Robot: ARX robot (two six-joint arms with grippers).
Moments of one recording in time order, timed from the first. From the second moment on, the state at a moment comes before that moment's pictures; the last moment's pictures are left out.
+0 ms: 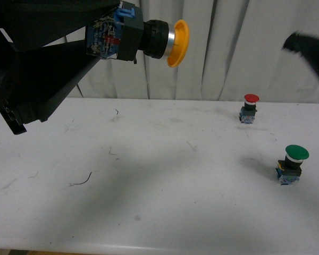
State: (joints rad) left arm -0.30 1.39 0.39 1.14 0.45 -1.02; right arm 0.23 1.48 0.42 1.29 -0.46 1.01
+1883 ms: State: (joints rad) left arm -0.30 1.42 0.40 1.16 0.46 -1.02; right arm 0.49 1.78 0.66 1.29 -0.42 1.55
